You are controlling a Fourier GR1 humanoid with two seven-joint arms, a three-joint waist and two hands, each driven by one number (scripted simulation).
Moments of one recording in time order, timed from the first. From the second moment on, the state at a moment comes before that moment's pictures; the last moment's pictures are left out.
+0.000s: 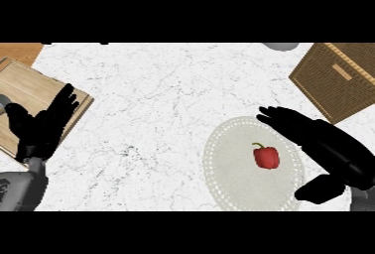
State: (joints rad) left arm -0.20 0.41 -0.01 -1.37 0.23 0.08 0.18; right arm -0.17 -0.45 0.16 -1.88 0.64 0.55 -0.07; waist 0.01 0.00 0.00
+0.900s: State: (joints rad) left arm -0.19 0.35 0.05 -1.36 0.16 0.02 0.17; right arm -0.24 -0.35 0.21 -1.44 0.92 0.36 -0.27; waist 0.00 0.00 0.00
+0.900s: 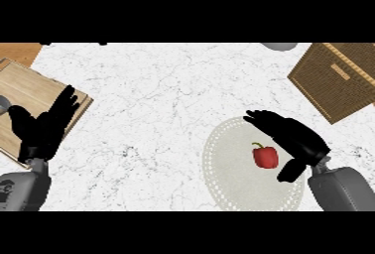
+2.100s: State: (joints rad) left arm -0.21 0.29 0.13 -1.39 0.09 -0.04 0.22; right arm -0.18 -0.32 0.16 -1.35 1.06 0.30 -0.44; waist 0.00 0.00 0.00
